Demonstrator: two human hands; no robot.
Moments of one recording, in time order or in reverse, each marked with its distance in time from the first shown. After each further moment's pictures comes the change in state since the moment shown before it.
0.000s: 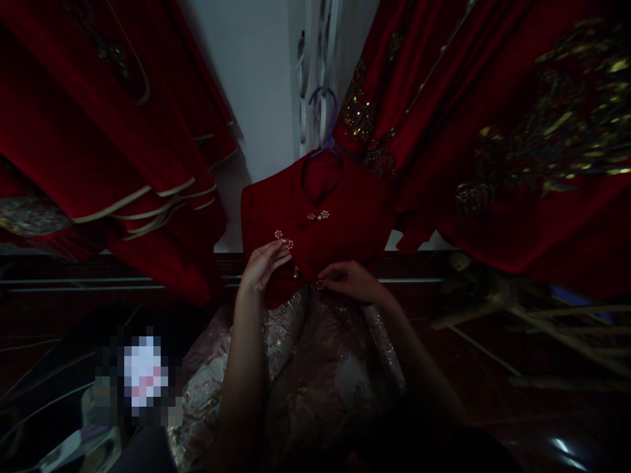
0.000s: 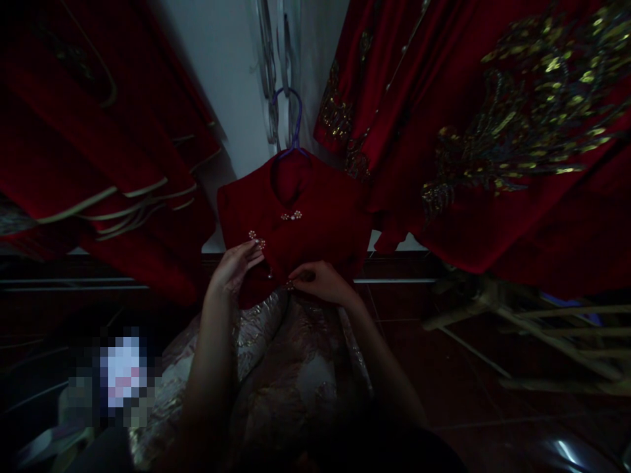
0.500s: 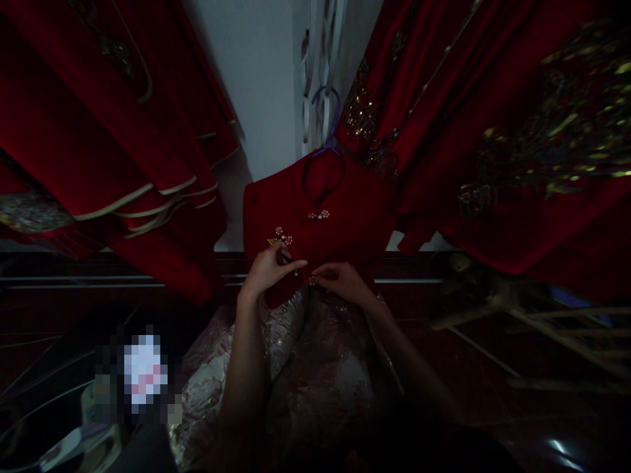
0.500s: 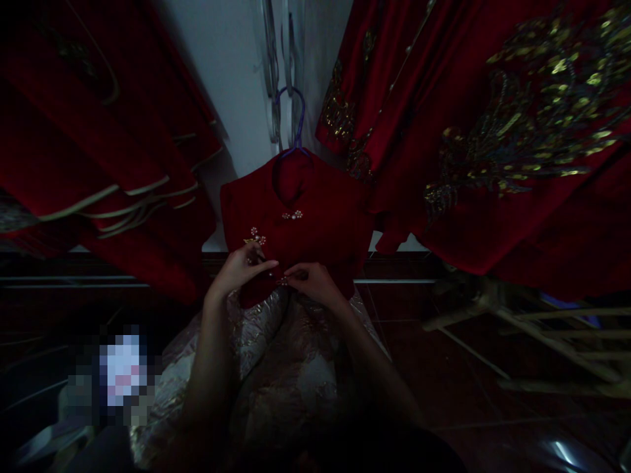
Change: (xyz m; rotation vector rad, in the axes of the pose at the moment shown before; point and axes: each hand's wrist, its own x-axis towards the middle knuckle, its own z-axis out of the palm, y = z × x) left_hand -0.012 0.006 -0.002 0.982 -0.143 0.373; right_hand 0.013 0.012 0.024 -0.002 0.149 0.061
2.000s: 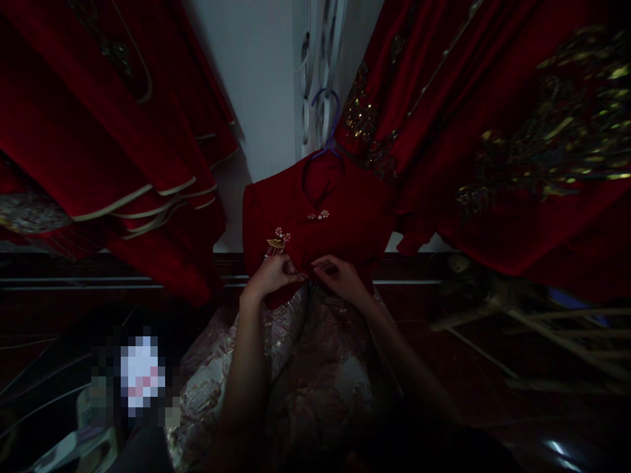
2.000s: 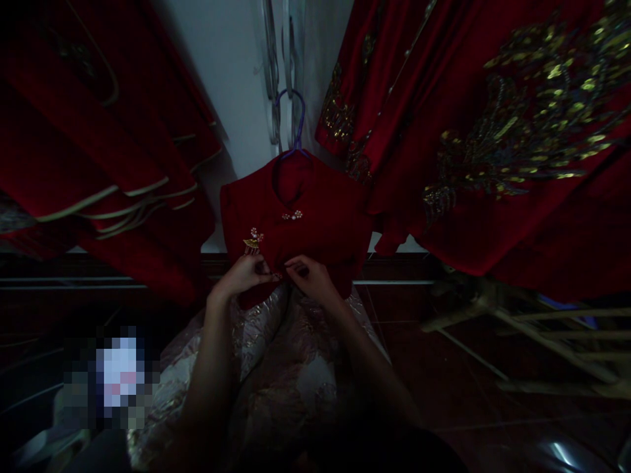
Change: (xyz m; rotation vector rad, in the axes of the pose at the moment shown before) left_hand 0.003 -0.017 0.007 0.179 -0.276 0.044; right_hand 0.005 0.000 0.005 -0.037 0.178 -0.176
